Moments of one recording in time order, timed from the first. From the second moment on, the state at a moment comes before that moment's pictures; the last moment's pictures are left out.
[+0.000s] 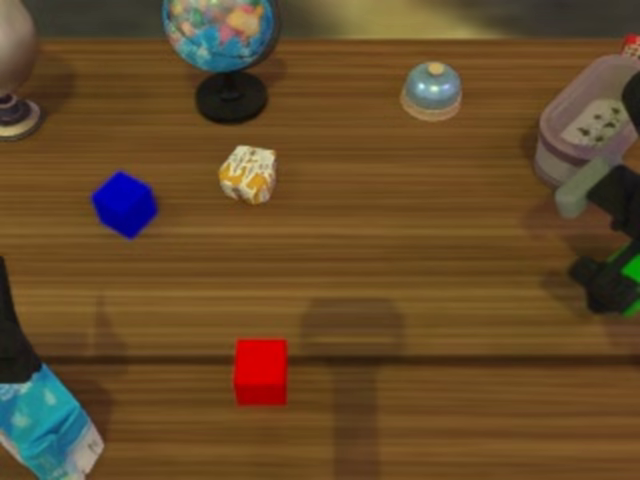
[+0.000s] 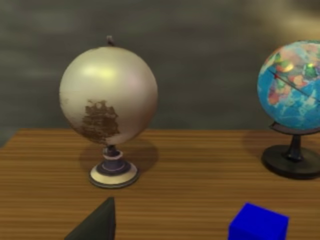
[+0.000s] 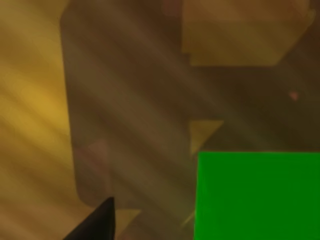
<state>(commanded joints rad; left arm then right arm) 0.00 0.00 0.00 0.00 0.00 0.00 0.08 2.04 1.30 -0.83 0.00 -0.64</state>
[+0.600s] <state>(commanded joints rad) 0.00 0.00 0.00 0.00 0.00 0.00 0.08 2.07 1.27 -0.77 0.00 -0.64</state>
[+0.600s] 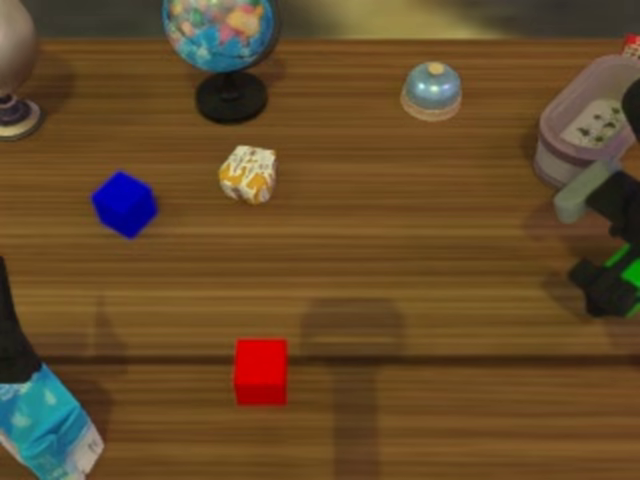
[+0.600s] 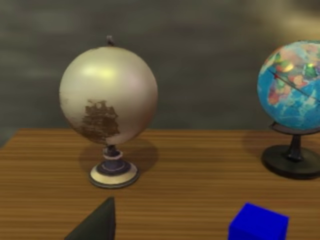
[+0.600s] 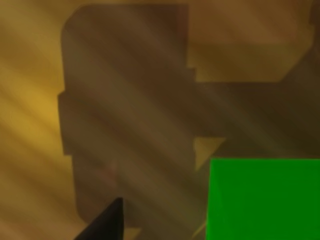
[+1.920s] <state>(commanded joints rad) 0.00 0.00 0.00 0.00 0.00 0.00 0.09 2.01 1.32 -0.87 -0.01 -0.64</state>
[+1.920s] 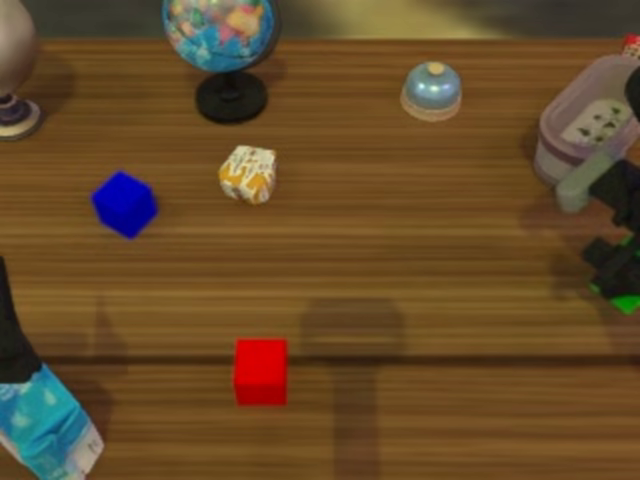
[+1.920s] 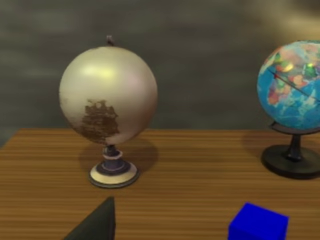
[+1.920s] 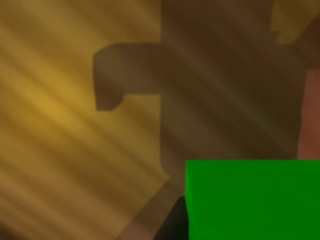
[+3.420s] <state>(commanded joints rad) 0.00 0.00 0.00 0.00 0.00 0.00 0.59 2.06 1.62 -1.17 0.00 0.37</state>
